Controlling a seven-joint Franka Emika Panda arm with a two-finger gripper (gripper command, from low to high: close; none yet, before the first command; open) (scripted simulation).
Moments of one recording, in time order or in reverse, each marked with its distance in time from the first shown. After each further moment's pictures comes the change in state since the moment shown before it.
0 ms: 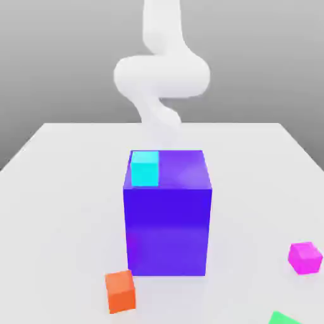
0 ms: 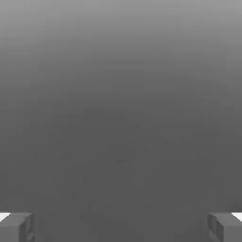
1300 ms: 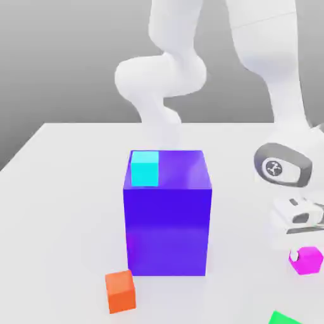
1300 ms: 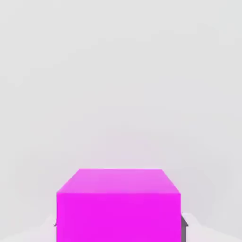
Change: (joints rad) arm 0.395 1.122 0.218 -0.141 -0.367 0.506 0.773
